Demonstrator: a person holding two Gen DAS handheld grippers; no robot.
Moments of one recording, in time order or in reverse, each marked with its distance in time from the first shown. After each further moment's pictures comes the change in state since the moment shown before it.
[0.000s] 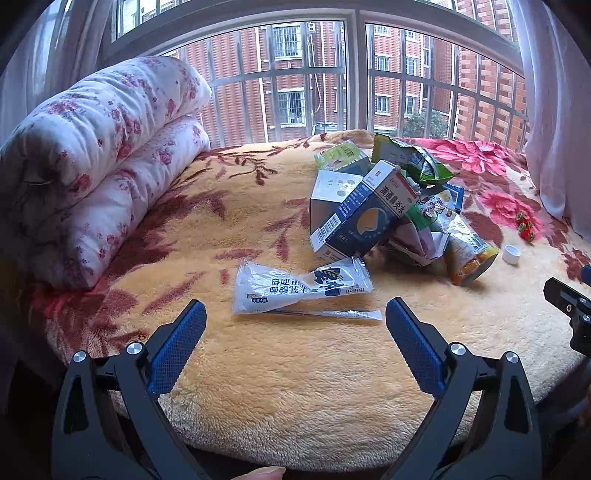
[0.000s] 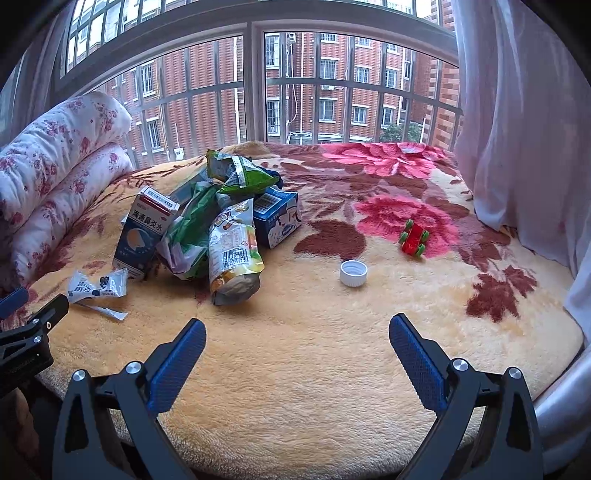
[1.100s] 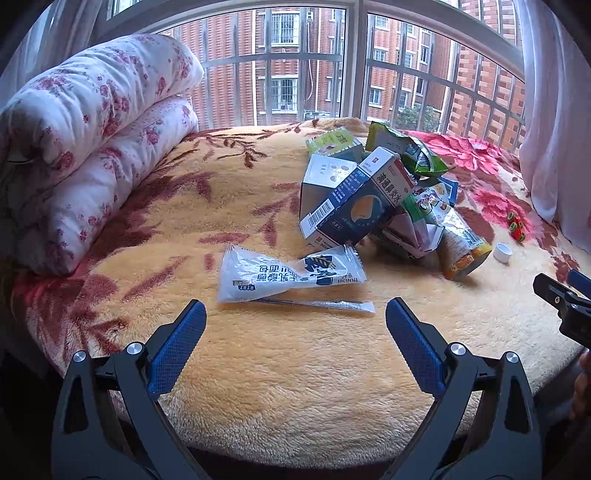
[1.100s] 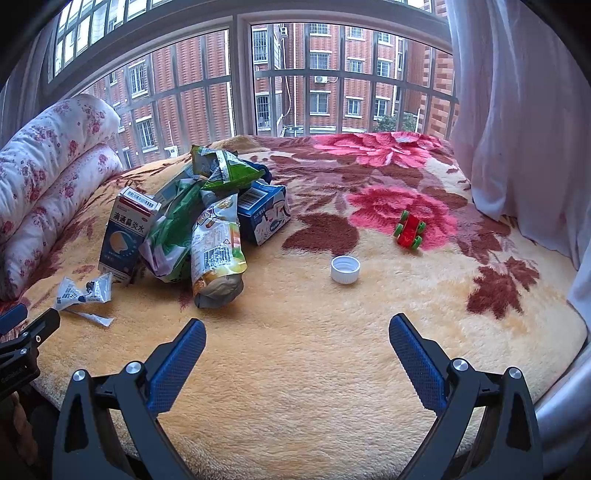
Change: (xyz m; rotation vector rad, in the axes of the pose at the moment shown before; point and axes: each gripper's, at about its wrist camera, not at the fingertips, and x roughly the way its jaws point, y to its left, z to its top) left arm 0.010 0.006 -0.003 -0.037 0.058 -0.073; right arm 0.014 -0.012 0.003 0.029 0.029 -0.010
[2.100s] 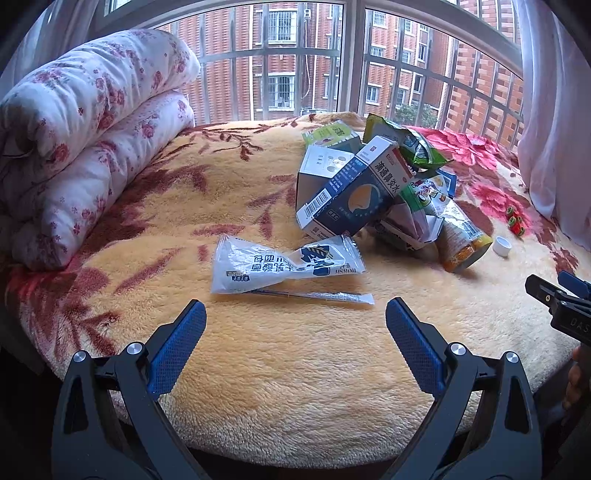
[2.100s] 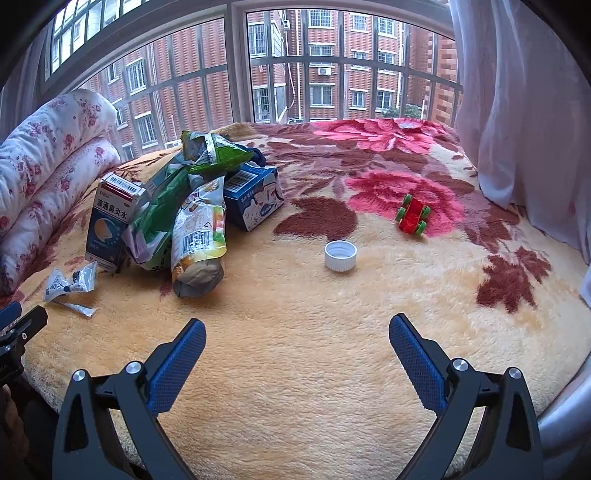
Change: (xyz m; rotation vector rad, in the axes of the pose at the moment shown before) left arm 0.005 0.000 -0.006 0.004 0.007 -0.010; right arm 0.023 -0.017 -0.009 -0.004 0.027 0.035
